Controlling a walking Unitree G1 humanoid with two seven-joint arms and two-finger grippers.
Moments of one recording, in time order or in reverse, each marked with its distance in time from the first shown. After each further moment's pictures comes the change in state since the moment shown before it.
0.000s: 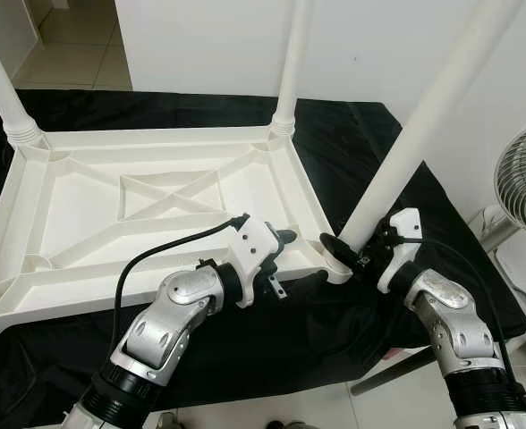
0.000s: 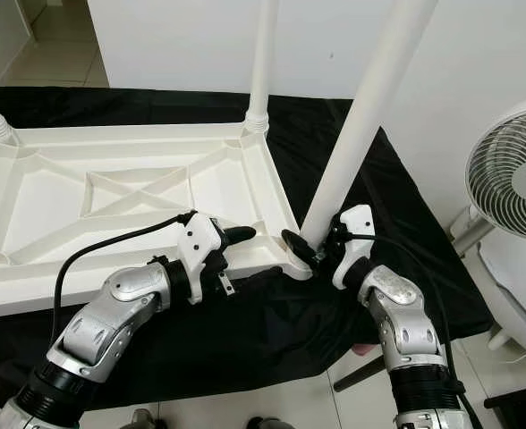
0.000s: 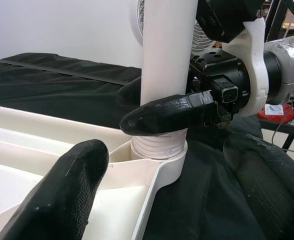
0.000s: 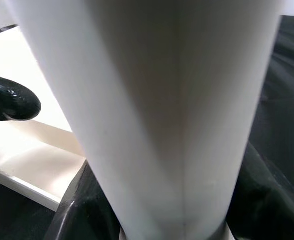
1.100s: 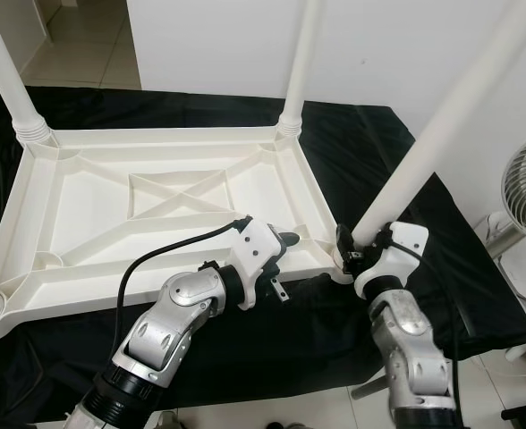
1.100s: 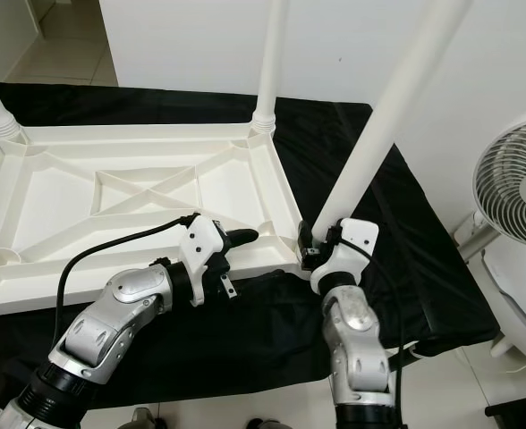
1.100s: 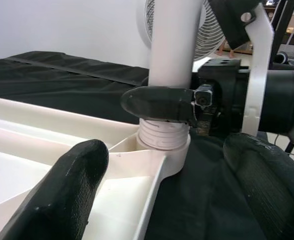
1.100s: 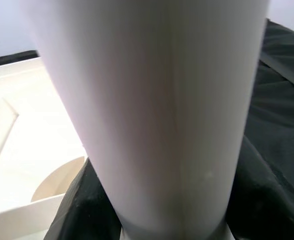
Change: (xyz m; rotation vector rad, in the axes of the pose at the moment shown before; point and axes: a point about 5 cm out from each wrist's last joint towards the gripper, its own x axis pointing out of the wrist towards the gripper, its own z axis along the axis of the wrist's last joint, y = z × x) left arm 0.001 -0.002 -0.001 -0.005 -0.001 -0.008; right arm -0.005 0.032 0.002 0.175 -0.045 -0.743
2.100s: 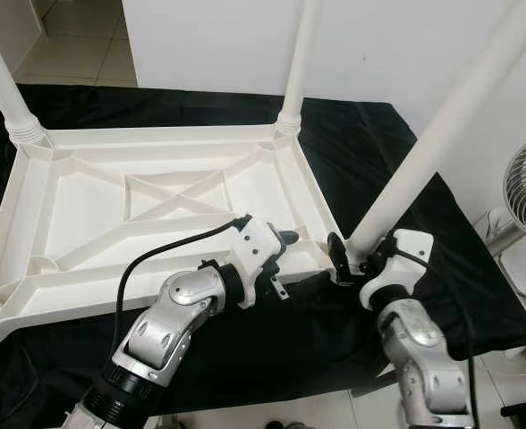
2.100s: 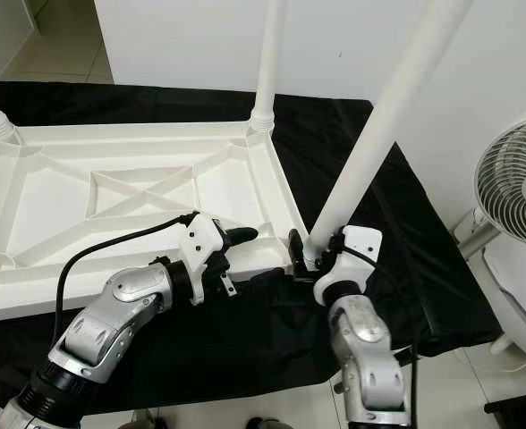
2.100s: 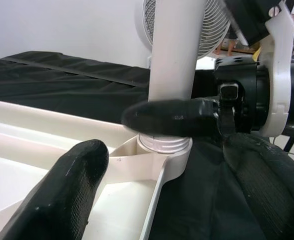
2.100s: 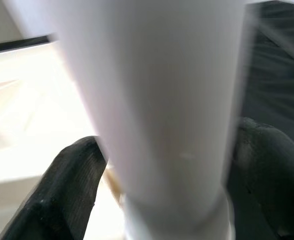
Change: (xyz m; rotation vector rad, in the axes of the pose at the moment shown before) left arm 0.000 0.001 0.001 0.005 -0.003 0.002; right arm -0.005 -0.007 0.006 -0.039 0.037 0.244
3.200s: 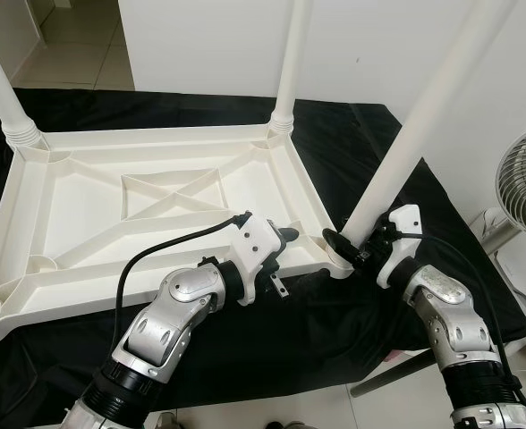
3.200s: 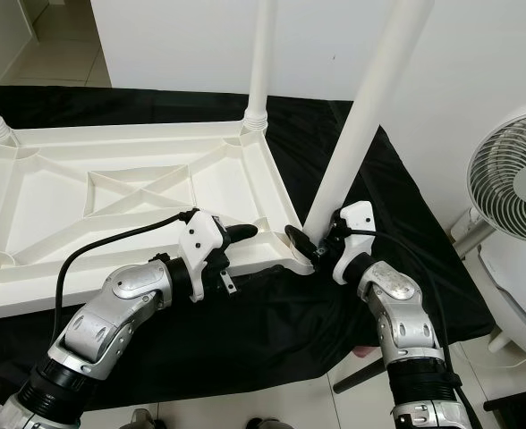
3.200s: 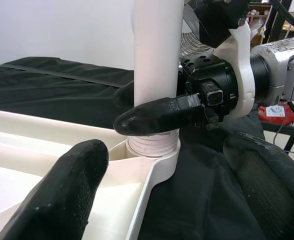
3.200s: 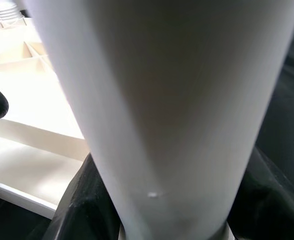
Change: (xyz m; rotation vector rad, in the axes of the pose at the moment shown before) left arm 0.001 0.001 0.002 0.009 -0.002 -0.001; right arm 0.033 -0.027 -0.004 -0.154 0.023 0.433
